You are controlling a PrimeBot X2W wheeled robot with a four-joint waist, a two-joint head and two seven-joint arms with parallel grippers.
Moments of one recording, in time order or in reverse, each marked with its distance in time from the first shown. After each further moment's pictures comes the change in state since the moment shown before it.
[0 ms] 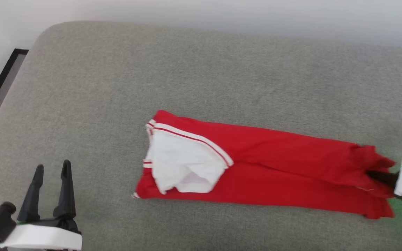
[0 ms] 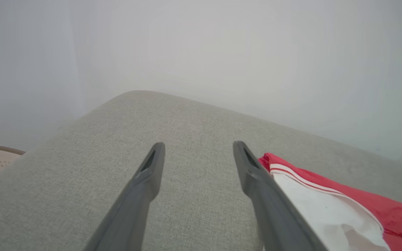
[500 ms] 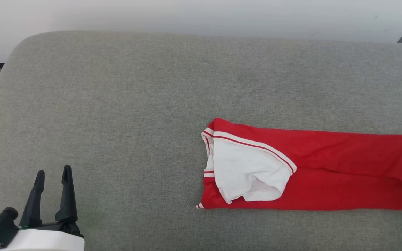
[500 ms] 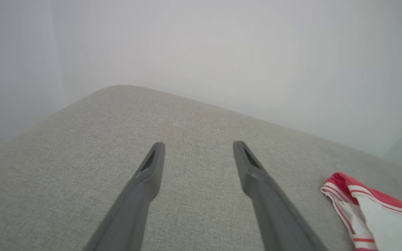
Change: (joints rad) left arm 0.016 -0.080 0.065 0.021 0.066 -0.049 0.000; right arm -0.017 -0.147 -0.175 0.075 -0.123 0.000 -0.041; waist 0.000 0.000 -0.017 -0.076
